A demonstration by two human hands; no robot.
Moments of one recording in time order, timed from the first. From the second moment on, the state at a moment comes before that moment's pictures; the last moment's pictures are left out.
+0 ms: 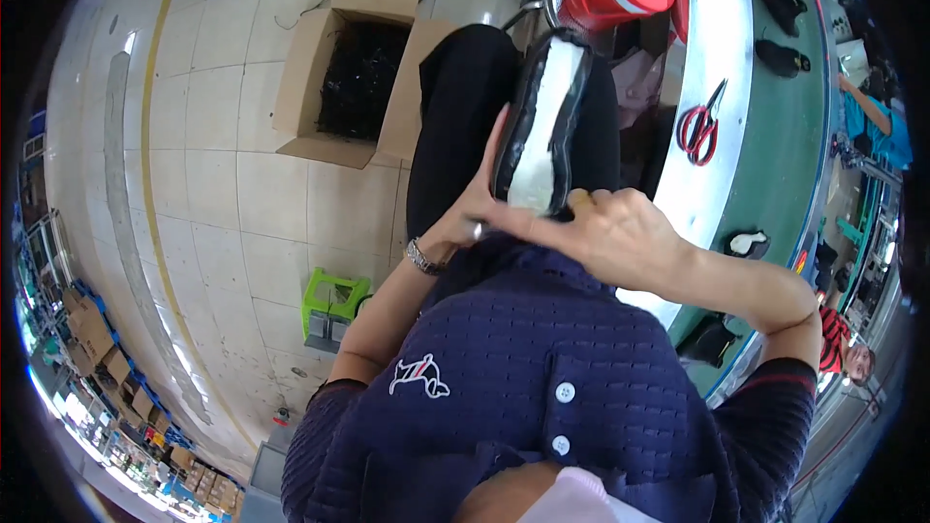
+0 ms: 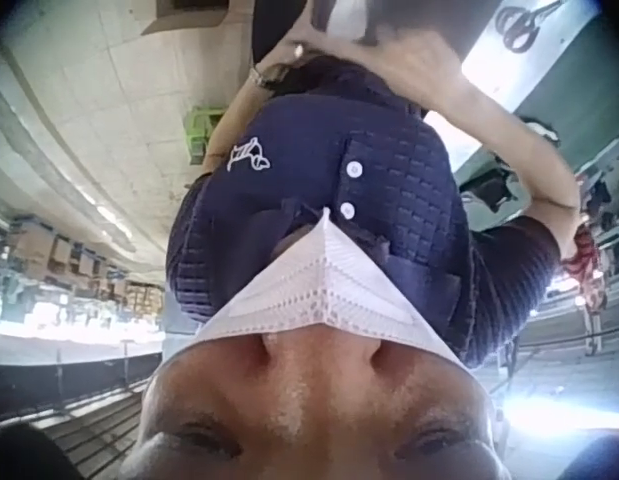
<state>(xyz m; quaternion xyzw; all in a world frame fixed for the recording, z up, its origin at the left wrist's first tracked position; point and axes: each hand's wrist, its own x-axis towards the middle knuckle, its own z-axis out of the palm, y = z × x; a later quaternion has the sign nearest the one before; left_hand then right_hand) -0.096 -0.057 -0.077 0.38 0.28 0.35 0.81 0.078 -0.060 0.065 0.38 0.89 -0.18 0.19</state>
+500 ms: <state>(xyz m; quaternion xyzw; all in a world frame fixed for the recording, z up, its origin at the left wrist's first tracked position) -0.094 -0.060 -0.067 0.32 0.31 0.29 0.85 0.094 -0.037 0.053 0.46 0.84 -0.22 0.16</state>
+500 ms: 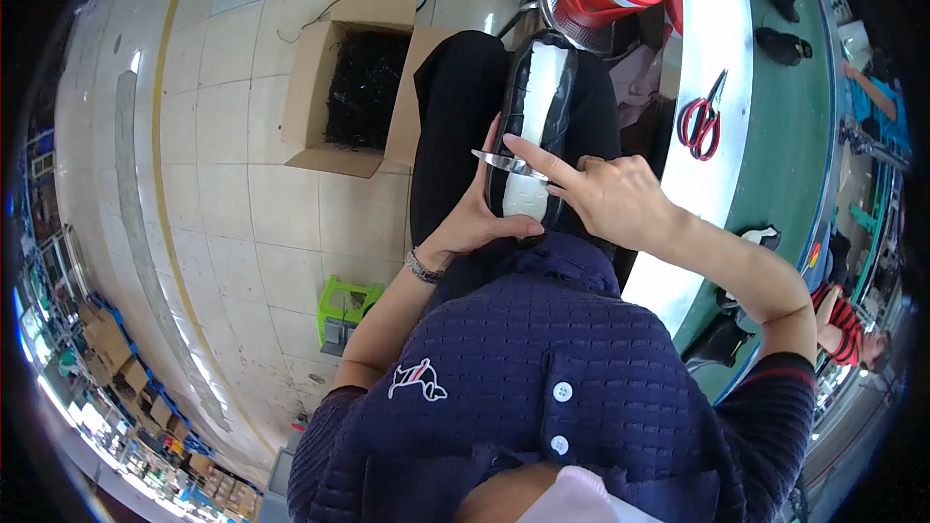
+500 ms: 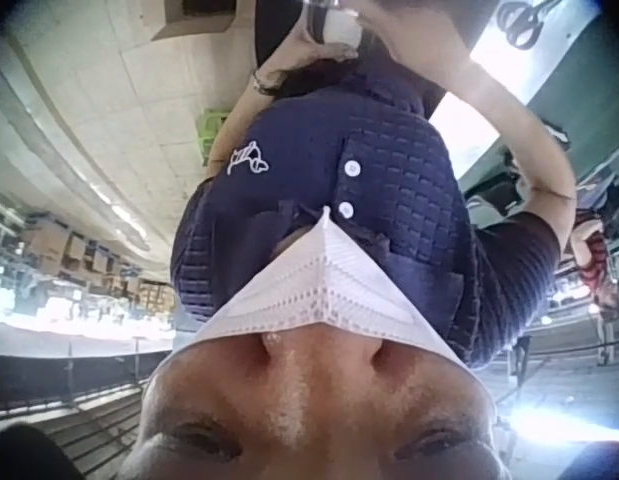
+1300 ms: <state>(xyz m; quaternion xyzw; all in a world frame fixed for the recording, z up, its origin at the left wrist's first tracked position) -0.083 0.021 -0.056 0.15 0.42 0.16 0.88 0.138 0.033 0.057 0.50 0.86 -0.13 0.02</state>
